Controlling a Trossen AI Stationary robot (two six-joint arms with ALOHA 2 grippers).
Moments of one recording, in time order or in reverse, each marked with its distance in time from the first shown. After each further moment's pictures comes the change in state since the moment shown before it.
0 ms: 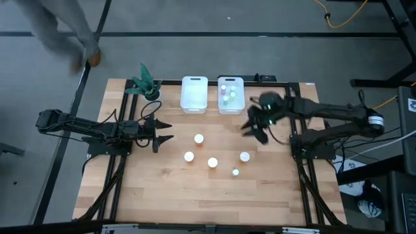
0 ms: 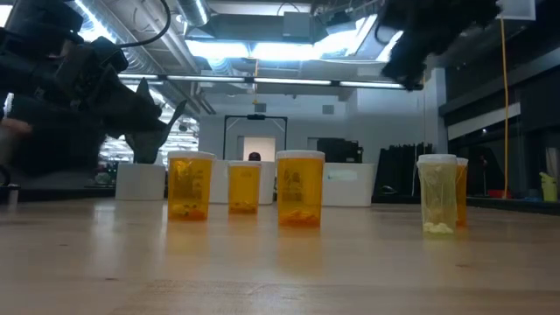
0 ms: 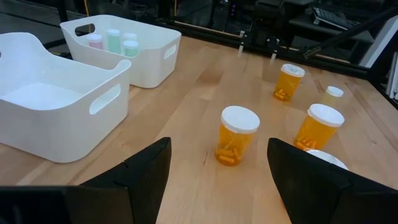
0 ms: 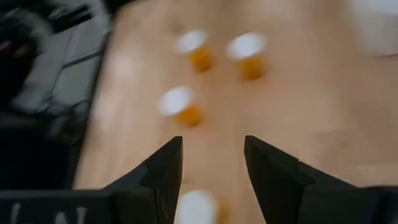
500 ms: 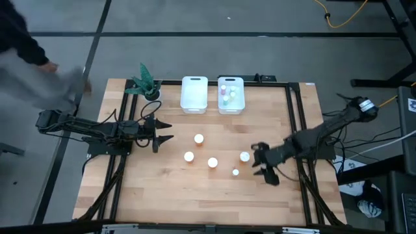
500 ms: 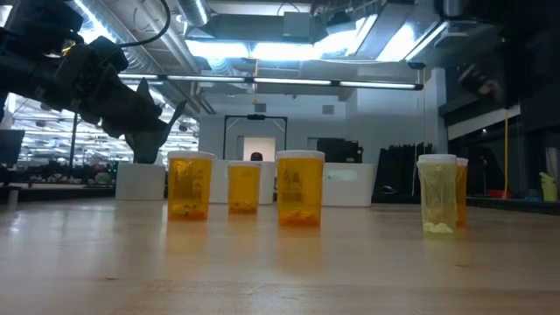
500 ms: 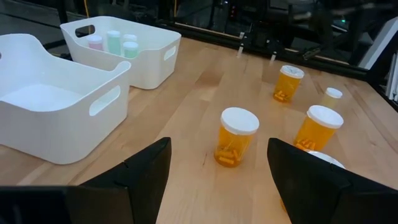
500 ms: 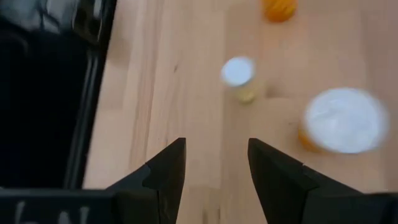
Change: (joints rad) left arm 0.000 0.000 0.000 0.005 0.000 0.000; right arm 0.694 0.038 -0.185 0.086 0.445 0.377
